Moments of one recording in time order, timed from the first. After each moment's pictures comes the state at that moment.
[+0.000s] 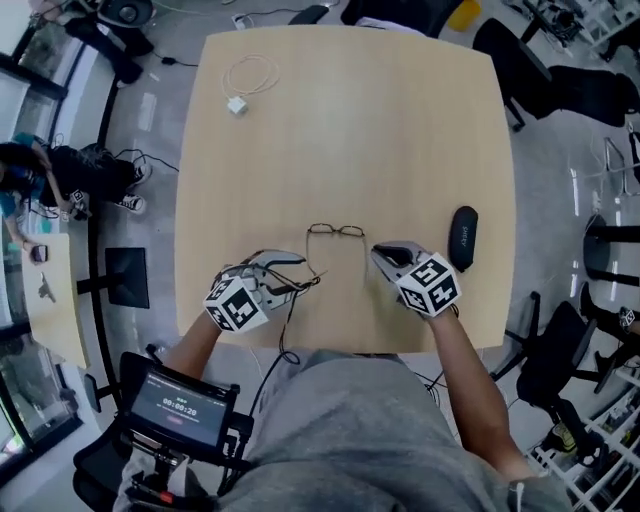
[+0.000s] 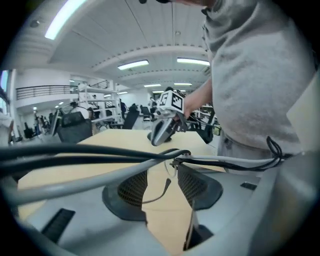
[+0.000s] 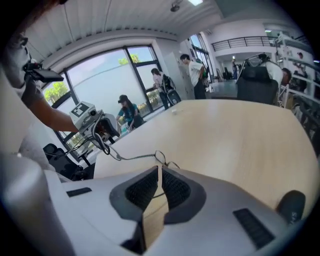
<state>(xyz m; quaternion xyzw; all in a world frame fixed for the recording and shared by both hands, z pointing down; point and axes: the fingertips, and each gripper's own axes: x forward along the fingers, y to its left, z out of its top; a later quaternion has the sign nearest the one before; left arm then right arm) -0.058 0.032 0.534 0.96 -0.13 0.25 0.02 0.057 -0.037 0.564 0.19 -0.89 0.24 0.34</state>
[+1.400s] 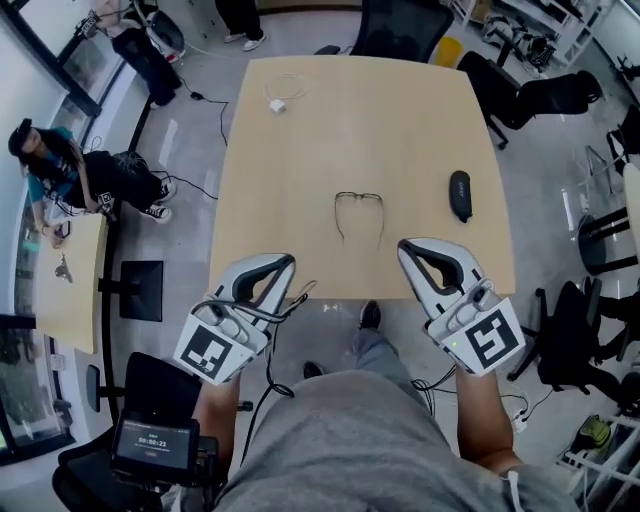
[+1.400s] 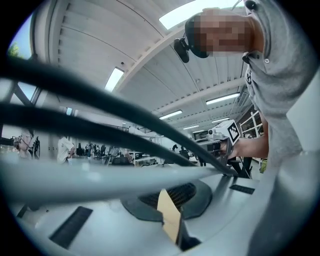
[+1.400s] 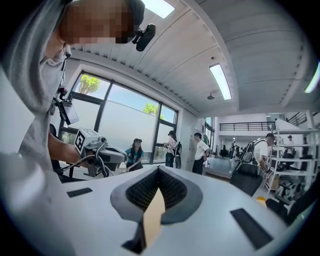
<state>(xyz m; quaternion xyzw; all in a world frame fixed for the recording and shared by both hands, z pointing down) -0.141 0.235 0.265 0.92 -0.40 -0.03 -0.02 -0.014 0.208 0.245 0.27 -0.96 -0.07 0.09</state>
